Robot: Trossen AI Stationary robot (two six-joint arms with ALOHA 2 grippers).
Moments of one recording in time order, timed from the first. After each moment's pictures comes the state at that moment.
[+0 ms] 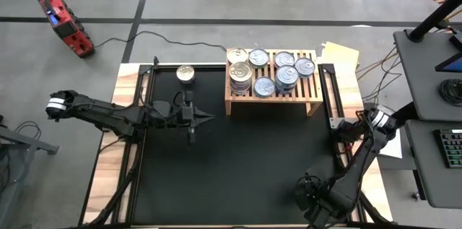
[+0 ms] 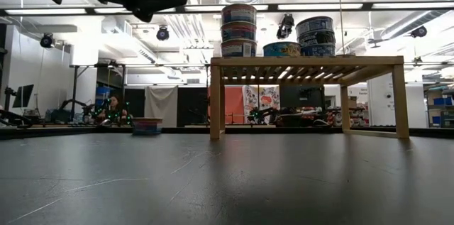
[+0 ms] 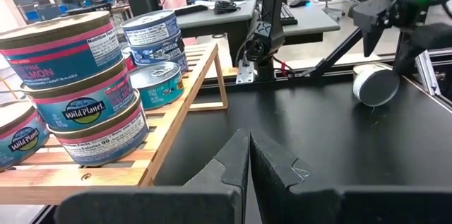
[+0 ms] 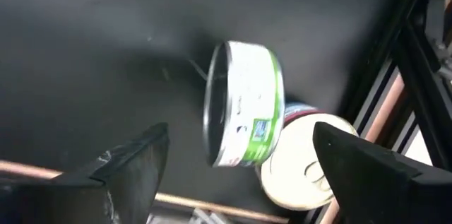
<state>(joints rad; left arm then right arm) -0.07 1.04 0.53 0.39 -0.20 0.12 0.94 1.78 1.43 -1.36 -0.05 2.15</state>
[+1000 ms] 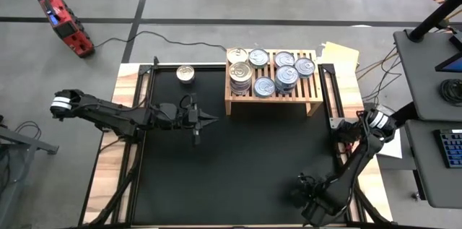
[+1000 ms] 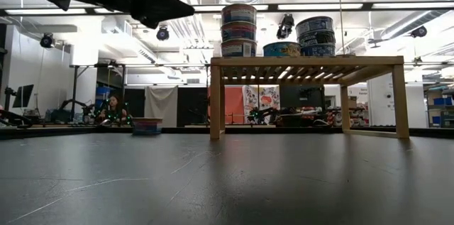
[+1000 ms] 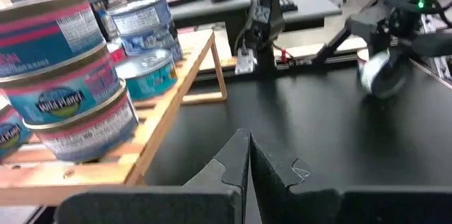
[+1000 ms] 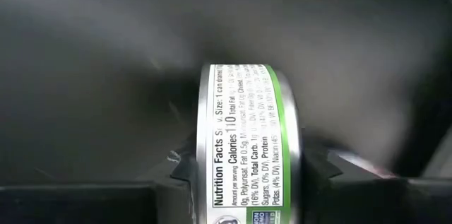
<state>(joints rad) -0.07 1.13 0.53 0.45 -0.20 0.15 0.94 1.79 1.23 -1.11 0.05 2.13</state>
